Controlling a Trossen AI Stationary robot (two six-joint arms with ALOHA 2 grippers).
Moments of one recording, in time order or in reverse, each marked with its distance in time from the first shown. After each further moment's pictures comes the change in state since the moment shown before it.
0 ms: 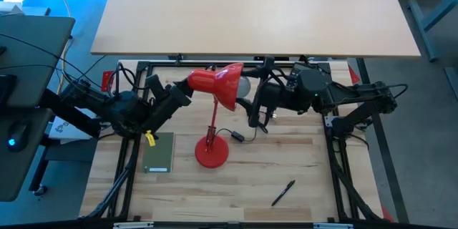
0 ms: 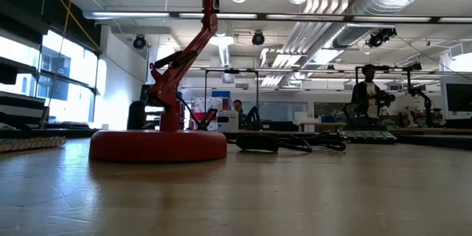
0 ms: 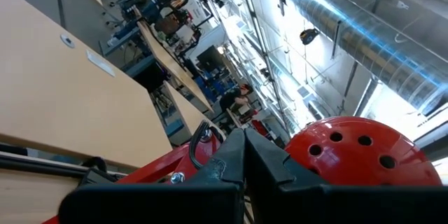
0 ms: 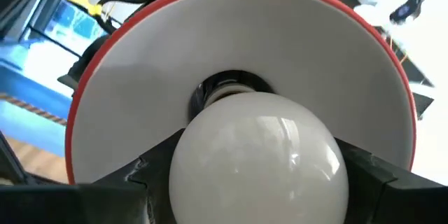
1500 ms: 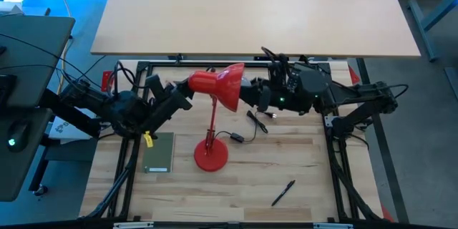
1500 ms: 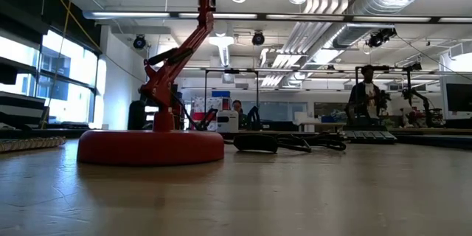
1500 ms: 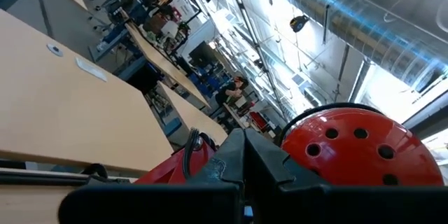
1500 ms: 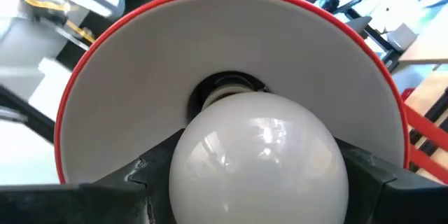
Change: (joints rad) left arm 0.000 -0.002 0.000 -0.004 0.057 0.080; right arm 0.001 -0.001 0.000 -0.034 0.028 1.526
